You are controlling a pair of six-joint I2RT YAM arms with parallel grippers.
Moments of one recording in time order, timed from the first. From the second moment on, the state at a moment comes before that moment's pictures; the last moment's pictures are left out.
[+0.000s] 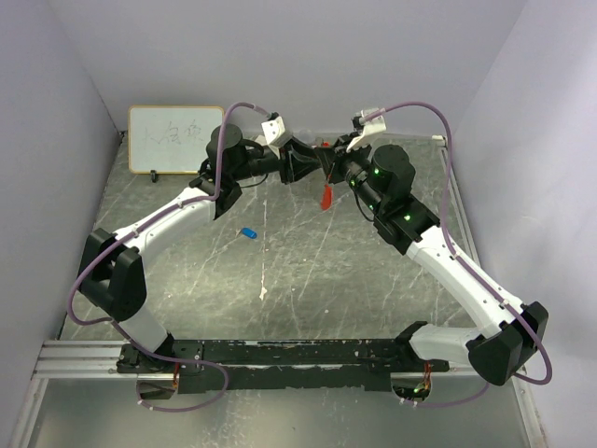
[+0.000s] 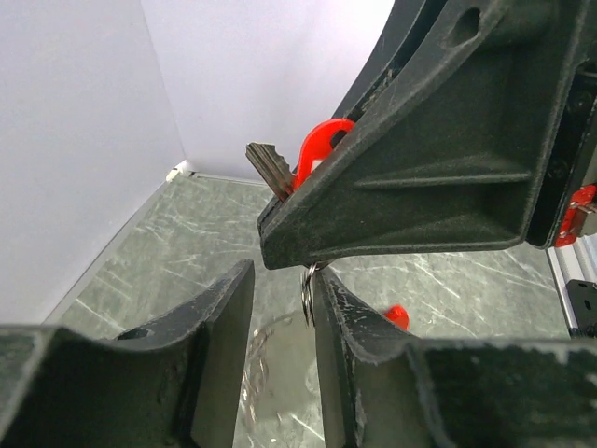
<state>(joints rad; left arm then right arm) -0.61 1.64 1.33 0.47 0.72 -0.04 0.62 1.21 1.20 0.01 0.07 0.18</state>
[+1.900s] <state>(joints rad) -0.61 1.61 1.27 0.50 0.73 -0.04 0.62 1.21 1.20 -0.02 0.25 0.25</state>
